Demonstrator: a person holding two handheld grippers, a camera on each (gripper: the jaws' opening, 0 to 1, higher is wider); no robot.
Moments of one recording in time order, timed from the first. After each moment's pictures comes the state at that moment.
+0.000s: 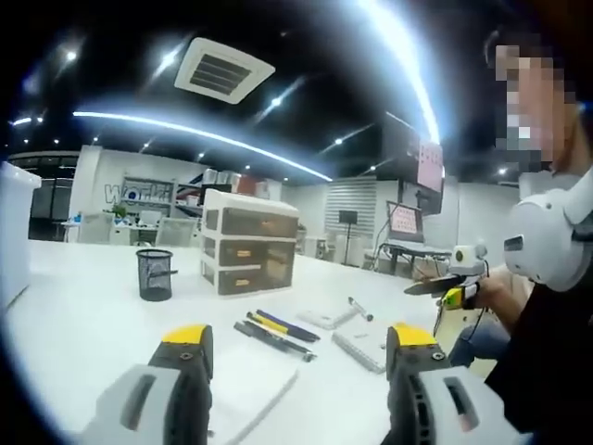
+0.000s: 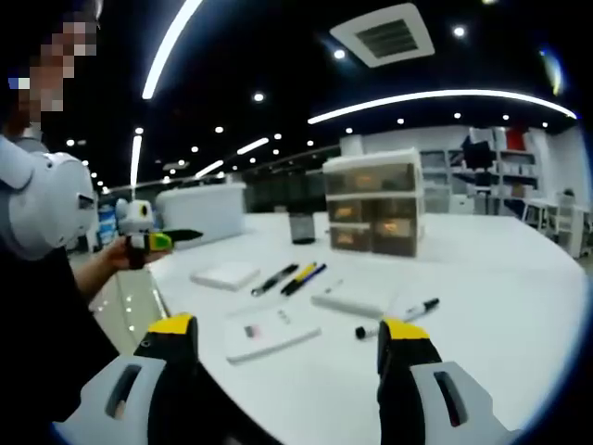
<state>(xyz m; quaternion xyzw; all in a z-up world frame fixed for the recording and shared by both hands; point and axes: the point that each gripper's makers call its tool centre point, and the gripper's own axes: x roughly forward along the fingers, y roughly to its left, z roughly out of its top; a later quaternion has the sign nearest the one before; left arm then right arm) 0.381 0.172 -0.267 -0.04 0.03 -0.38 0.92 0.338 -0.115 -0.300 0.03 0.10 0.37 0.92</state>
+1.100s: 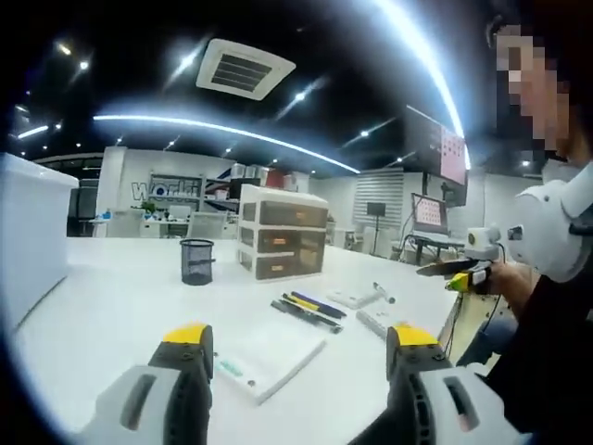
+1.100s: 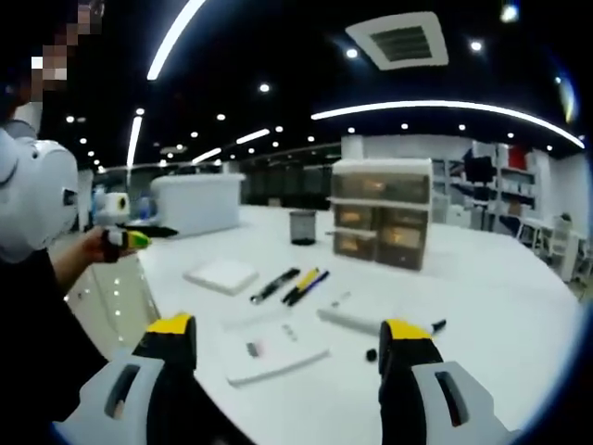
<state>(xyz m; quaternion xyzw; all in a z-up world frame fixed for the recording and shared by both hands) 0.352 0.235 -0.281 -0.03 0.05 -0.31 0.95 0.348 -0.079 -0.291 -0.02 0.10 0.35 0.93</state>
